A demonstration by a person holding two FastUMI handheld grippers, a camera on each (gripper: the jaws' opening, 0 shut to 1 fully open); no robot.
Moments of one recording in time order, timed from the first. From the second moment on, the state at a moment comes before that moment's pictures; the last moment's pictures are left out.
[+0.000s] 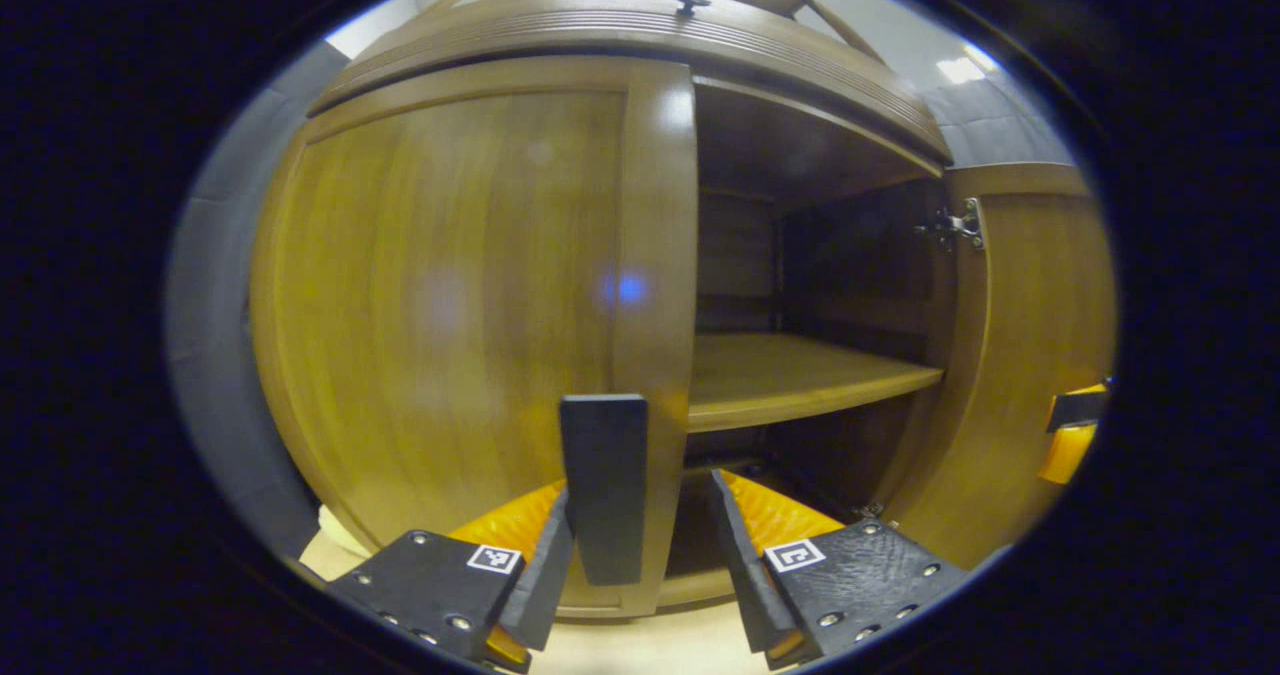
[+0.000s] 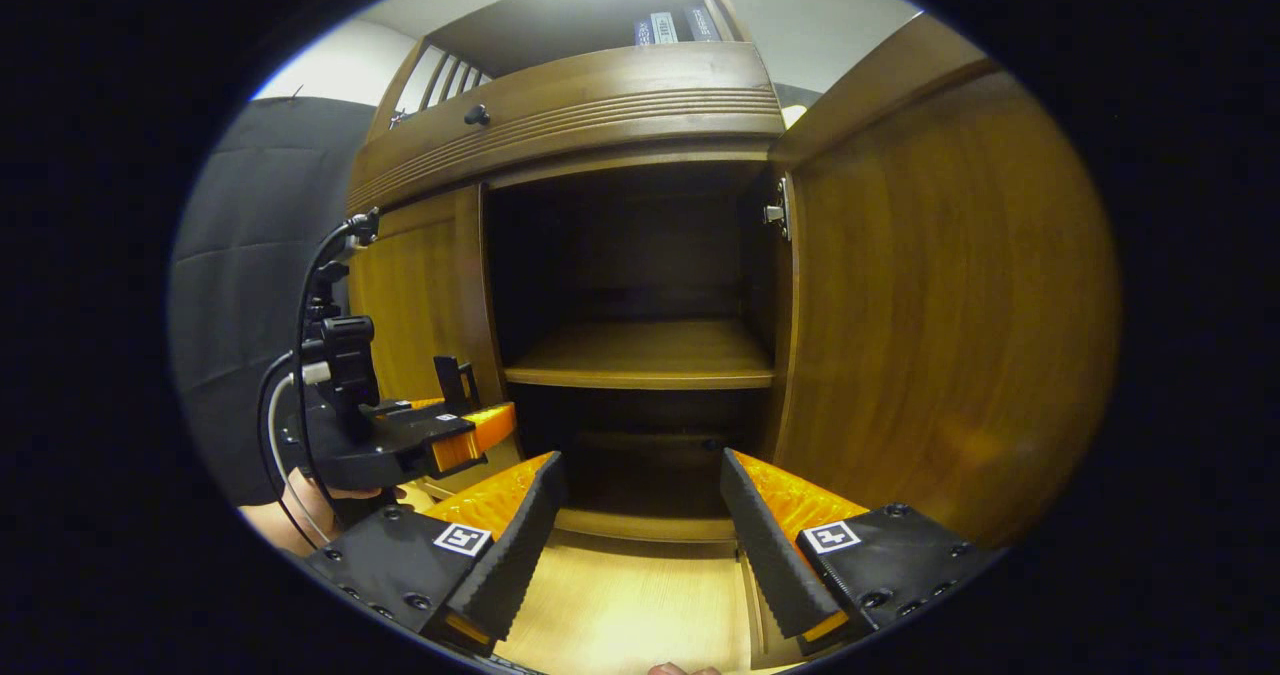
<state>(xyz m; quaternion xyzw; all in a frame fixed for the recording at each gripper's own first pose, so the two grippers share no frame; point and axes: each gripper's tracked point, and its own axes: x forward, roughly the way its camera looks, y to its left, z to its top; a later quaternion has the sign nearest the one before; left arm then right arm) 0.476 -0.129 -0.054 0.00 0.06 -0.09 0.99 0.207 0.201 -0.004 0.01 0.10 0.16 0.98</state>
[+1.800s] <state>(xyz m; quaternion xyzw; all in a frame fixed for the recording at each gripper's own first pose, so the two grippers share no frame) 0.414 -0.103 -0.050 -0.02 0.06 -0.06 1.00 0.184 0.208 -0.013 0.03 0.10 0.13 0.99</state>
